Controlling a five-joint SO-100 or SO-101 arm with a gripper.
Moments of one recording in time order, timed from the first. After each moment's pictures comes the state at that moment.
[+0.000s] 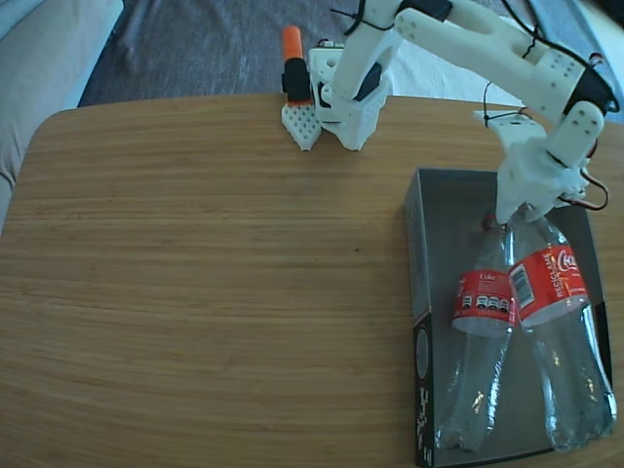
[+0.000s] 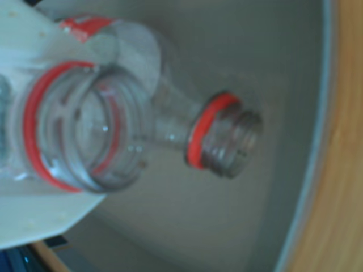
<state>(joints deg) -52.6 74.9 68.1 89.3 -52.3</state>
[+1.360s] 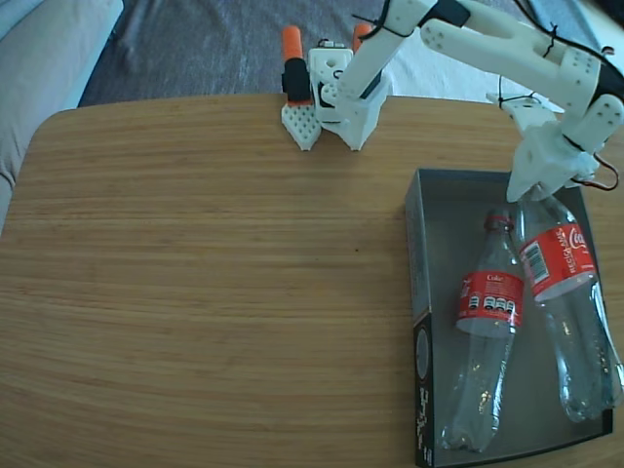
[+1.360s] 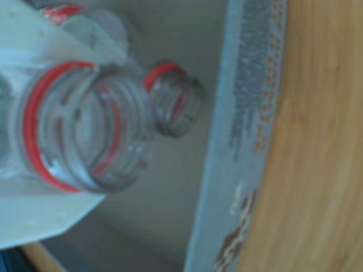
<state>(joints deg) -59.9 67.6 60.3 94.1 -46.9</state>
